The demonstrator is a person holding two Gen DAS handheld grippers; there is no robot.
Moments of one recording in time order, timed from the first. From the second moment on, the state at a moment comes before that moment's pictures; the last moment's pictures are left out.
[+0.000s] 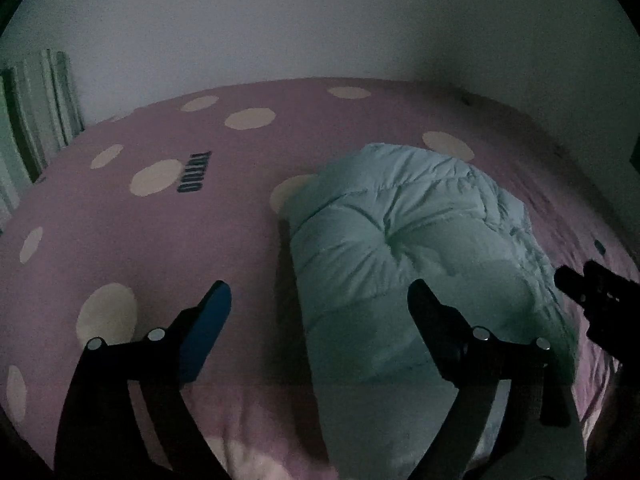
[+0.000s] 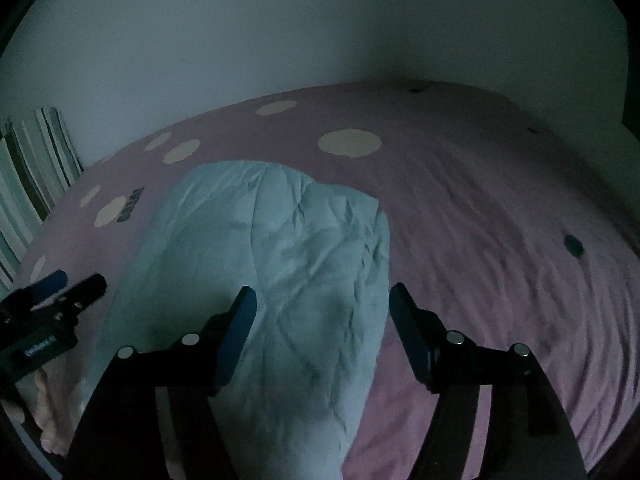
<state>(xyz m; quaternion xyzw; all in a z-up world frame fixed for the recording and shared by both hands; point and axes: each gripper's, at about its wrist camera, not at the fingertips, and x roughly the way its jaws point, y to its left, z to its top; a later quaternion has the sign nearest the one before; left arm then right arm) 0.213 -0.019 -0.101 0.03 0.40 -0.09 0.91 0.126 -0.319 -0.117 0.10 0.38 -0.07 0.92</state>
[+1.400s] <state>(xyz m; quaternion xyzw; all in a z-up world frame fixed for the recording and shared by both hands) 0.091 -0.006 -0.030 0.00 0.33 -0.08 0.94 0.025 -0.279 -0.059 0.07 0.32 -0.08 0.94</state>
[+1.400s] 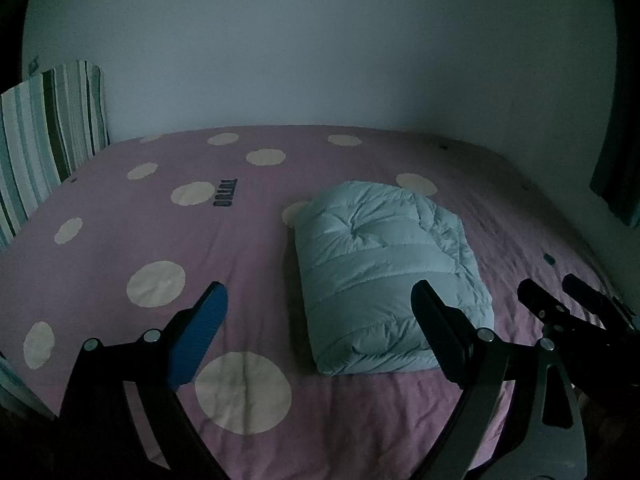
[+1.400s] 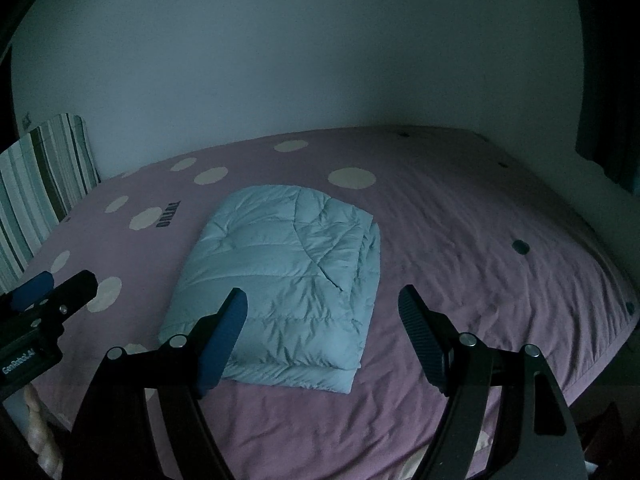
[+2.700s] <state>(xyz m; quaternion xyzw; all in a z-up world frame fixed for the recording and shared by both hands) 0.068 -0.003 -0.015 0.02 0.30 -0.07 0.95 0.018 -0.275 -0.055 0.07 0.31 -0.08 0.95</state>
